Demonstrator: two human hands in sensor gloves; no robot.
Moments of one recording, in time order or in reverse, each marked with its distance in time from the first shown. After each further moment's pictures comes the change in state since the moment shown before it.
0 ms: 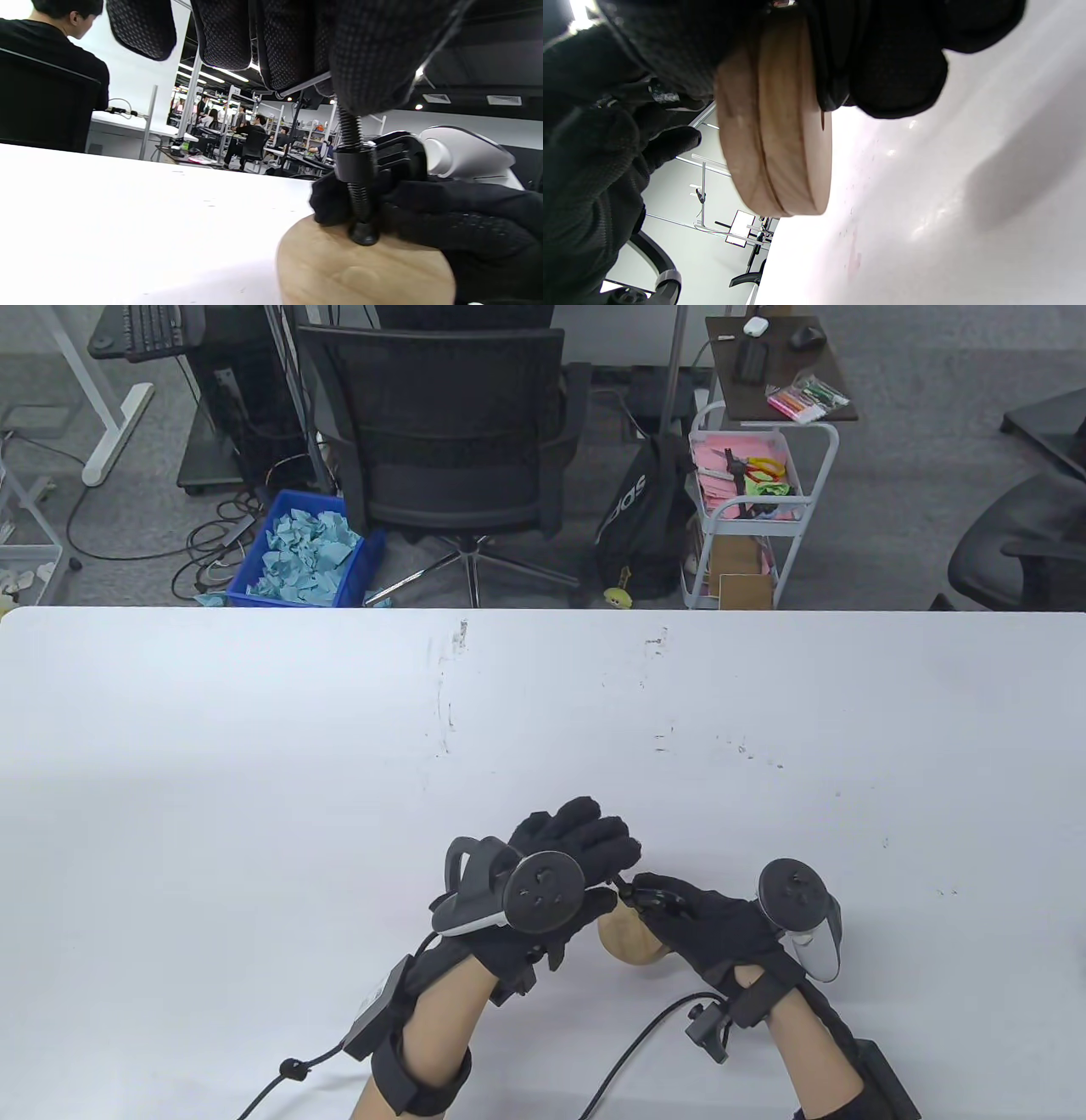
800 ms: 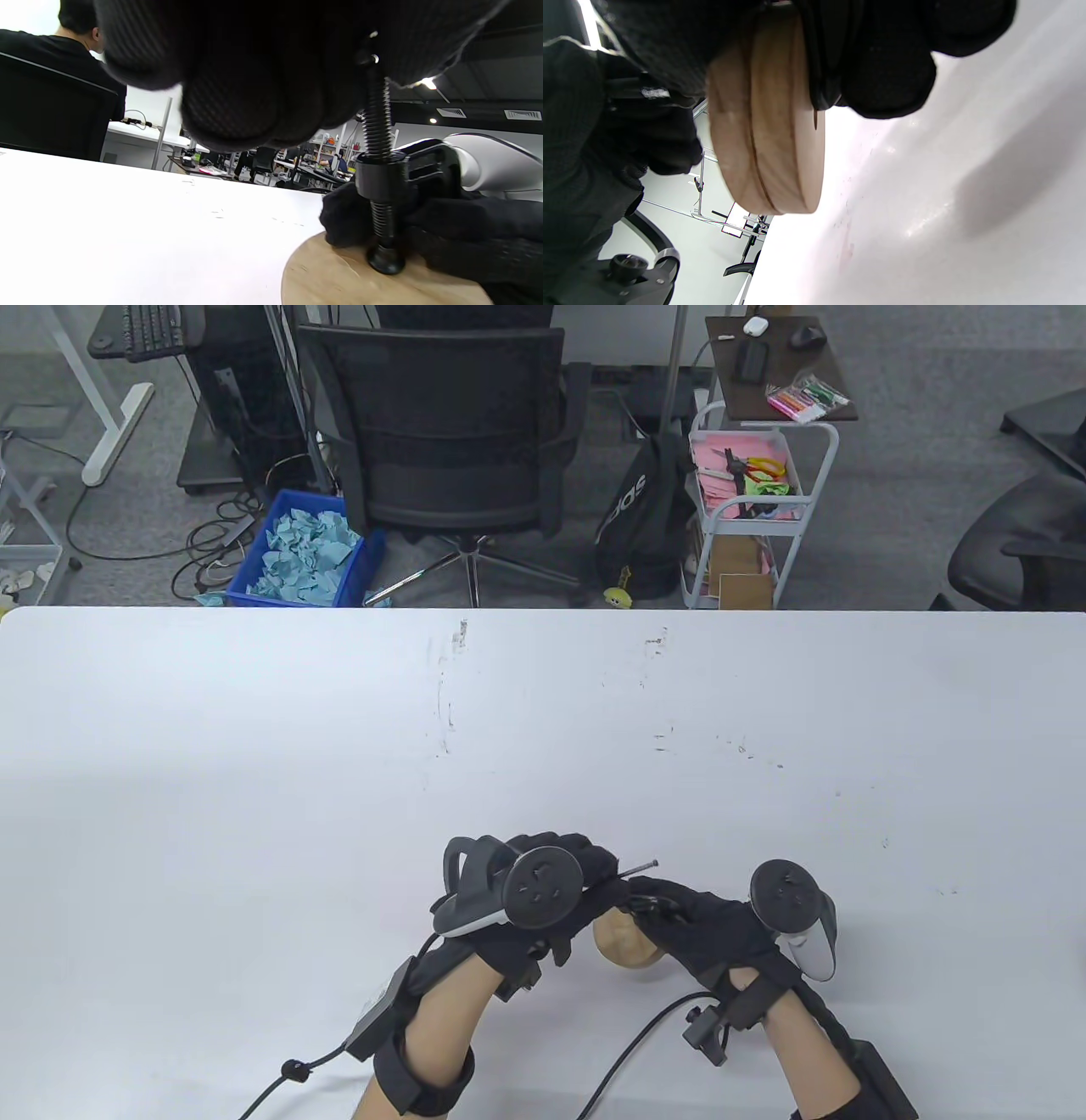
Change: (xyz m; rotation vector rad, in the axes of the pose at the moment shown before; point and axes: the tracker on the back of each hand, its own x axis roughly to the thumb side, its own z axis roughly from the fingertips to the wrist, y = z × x) left_hand 0.000 -0.005 -0.005 0.046 0.042 0.004; right_hand 0.003 0.005 -0.001 0.023 -0.014 0.048
